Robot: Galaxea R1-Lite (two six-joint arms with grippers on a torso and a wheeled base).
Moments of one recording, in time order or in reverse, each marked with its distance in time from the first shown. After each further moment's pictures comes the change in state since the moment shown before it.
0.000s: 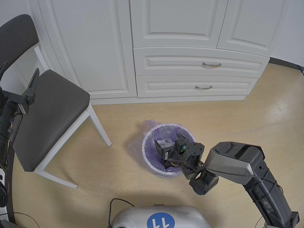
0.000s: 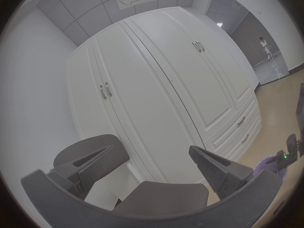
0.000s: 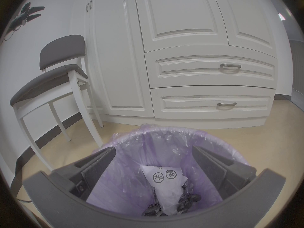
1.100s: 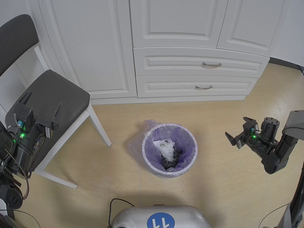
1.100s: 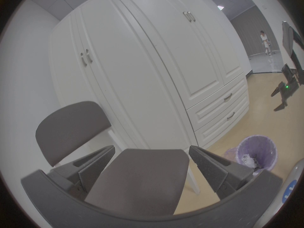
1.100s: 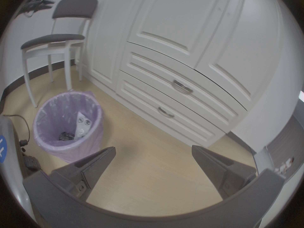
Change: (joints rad) left arm -0.016 0.207 0.099 -0.007 0.067 -0.084; right arm -0.526 -0.607 0.694 0.106 0.289 -0.546
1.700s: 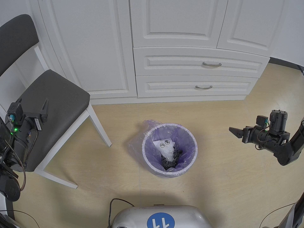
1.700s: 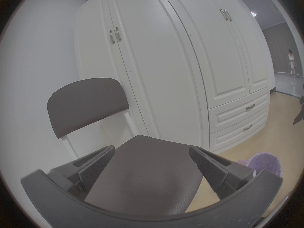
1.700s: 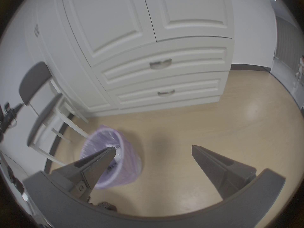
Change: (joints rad) left arm 0.169 0.043 -0.025 0.010 0.018 -0.260; right arm -0.045 -0.217 -0.020 0.408 0.144 0.664
